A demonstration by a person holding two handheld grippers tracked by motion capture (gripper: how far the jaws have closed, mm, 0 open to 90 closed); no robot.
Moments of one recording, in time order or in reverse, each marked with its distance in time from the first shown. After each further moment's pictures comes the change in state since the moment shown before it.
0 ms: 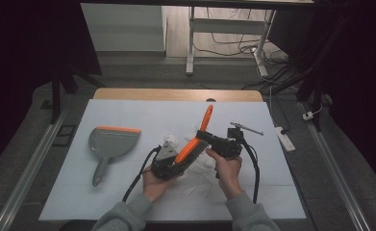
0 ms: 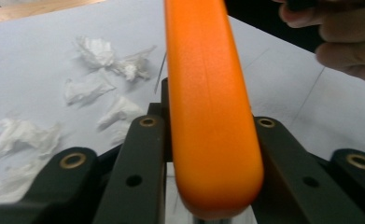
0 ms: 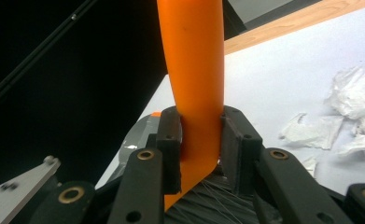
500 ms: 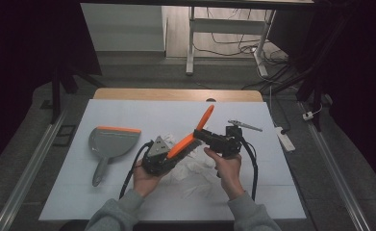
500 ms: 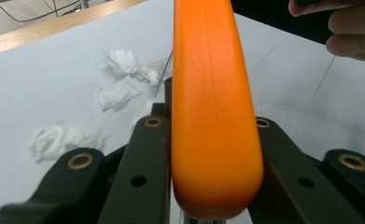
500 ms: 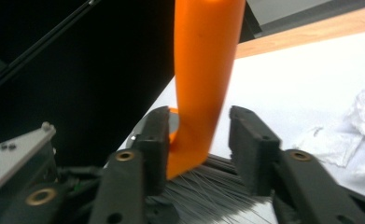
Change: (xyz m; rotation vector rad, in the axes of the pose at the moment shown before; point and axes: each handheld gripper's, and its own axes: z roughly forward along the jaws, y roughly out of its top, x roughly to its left) left arm 0.015 0.014 -0.027 0.023 0.019 0.075; right arm 0.010 0.008 -0.001 0.029 0.053 -0.112
